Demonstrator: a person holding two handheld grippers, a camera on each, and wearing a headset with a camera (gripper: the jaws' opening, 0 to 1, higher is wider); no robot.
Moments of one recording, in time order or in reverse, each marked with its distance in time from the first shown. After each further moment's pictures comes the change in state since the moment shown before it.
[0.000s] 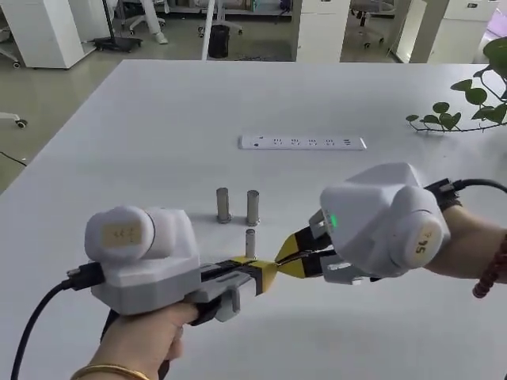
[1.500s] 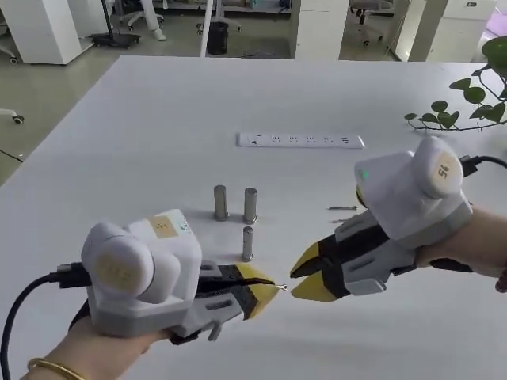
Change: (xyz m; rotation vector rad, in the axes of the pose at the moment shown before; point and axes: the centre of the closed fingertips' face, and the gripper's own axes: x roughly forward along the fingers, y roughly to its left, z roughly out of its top) left arm -0.011 -0.023 -0.020 0.557 0.115 -0.204; right arm -0.016 0.027 -0.011 0.598 -0.171 0.216
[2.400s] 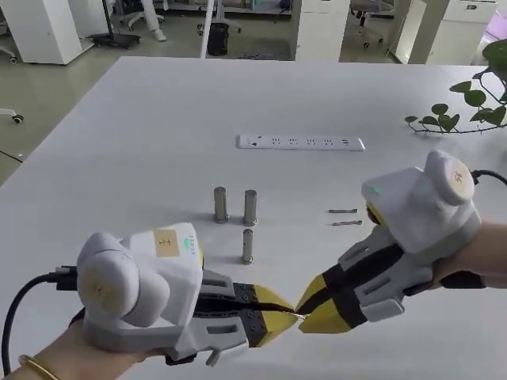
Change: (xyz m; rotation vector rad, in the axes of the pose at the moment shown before) left arm -0.003 -0.035 0.007 0.096 -0.032 -0.182; right arm 0.003 0.042 -0.002 0.054 -0.047 0.222
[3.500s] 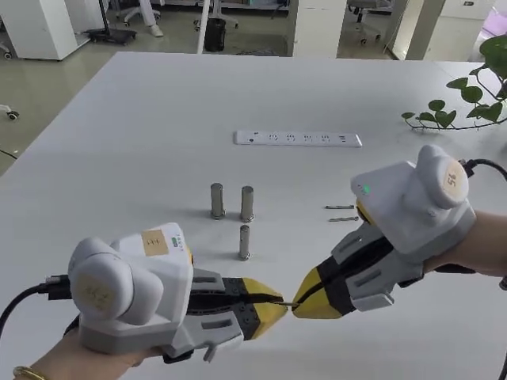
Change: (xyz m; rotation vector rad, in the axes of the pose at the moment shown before) left arm 0.000 0.018 -0.009 -0.085 -0.029 0.109; right arm -0.002 -0.016 -0.003 -0.141 0.100 -0.094
